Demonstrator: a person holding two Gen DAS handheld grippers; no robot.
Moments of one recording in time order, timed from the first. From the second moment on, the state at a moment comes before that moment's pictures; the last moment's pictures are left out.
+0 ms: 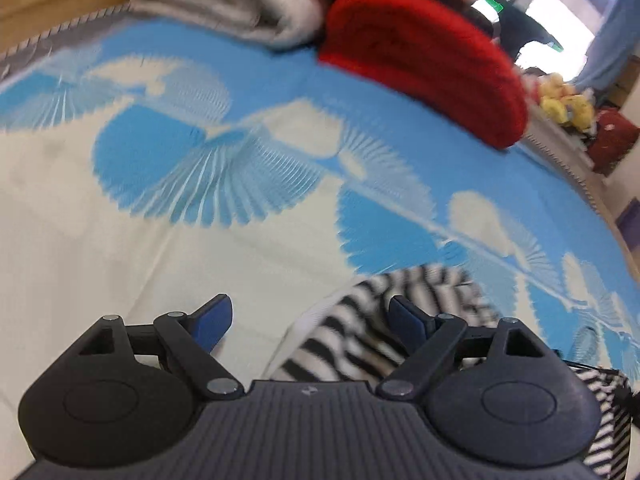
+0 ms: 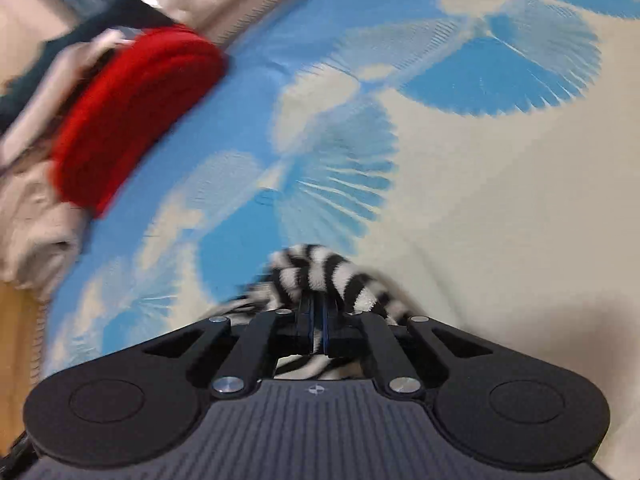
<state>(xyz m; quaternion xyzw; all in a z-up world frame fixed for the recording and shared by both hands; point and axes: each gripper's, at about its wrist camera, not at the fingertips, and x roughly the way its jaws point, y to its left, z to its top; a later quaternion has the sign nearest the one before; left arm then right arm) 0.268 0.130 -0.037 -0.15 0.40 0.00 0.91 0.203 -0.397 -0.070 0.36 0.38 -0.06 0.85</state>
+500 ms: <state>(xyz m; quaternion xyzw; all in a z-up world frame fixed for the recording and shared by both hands) 0.074 0.050 -0.006 0.03 0.34 -0.04 0.94 0.024 -0.283 -0.012 0.16 0.29 -0.04 0.94</state>
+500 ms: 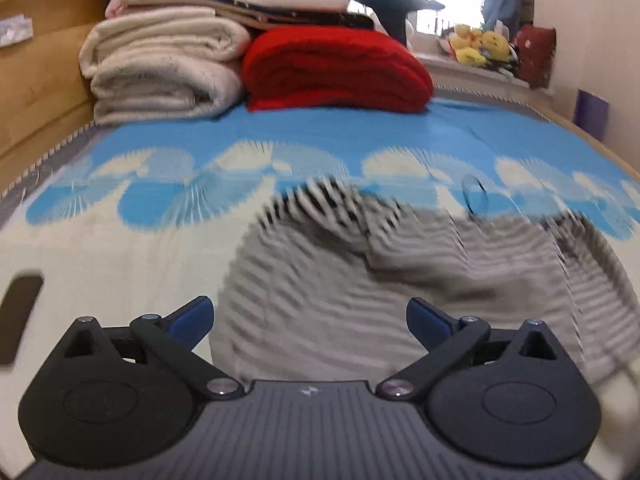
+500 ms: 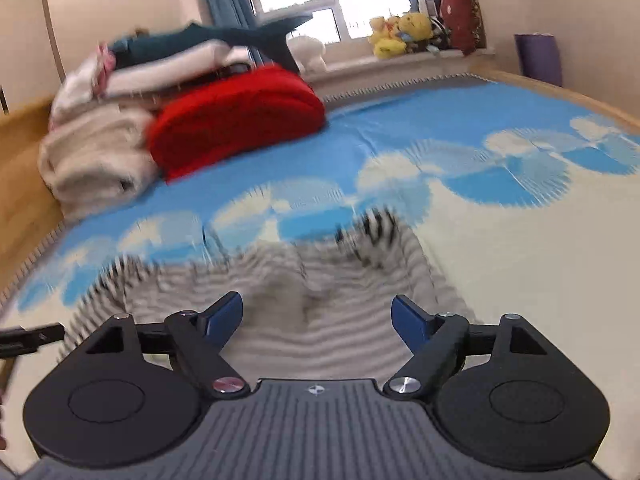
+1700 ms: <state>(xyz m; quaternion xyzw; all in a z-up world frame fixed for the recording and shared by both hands) 0.051 0.057 -0.043 -0.01 0.40 -0.01 0.92 0.006 -0.253 -0.043 0.06 0.32 -0.04 0.94</state>
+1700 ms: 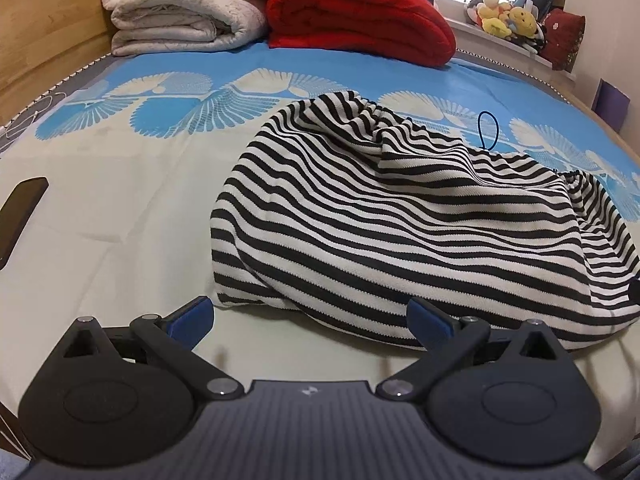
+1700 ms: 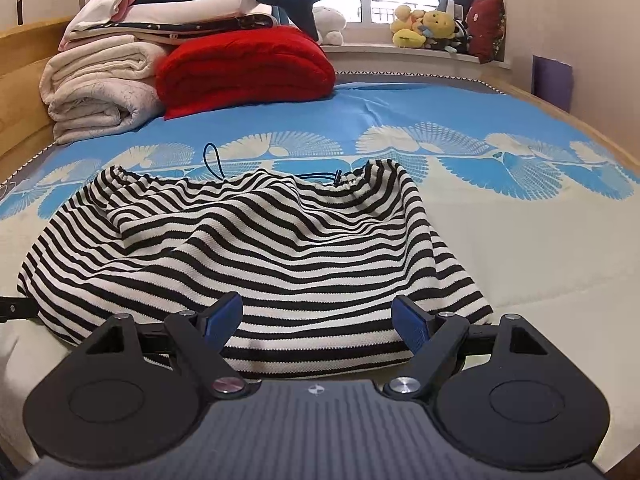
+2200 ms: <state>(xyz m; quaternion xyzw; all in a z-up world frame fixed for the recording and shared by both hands) 0.050 0.060 -0.042 -0.01 0.40 -0.01 0.92 0.007 -0.253 -0.047 0.05 0.33 -0.05 0.94</state>
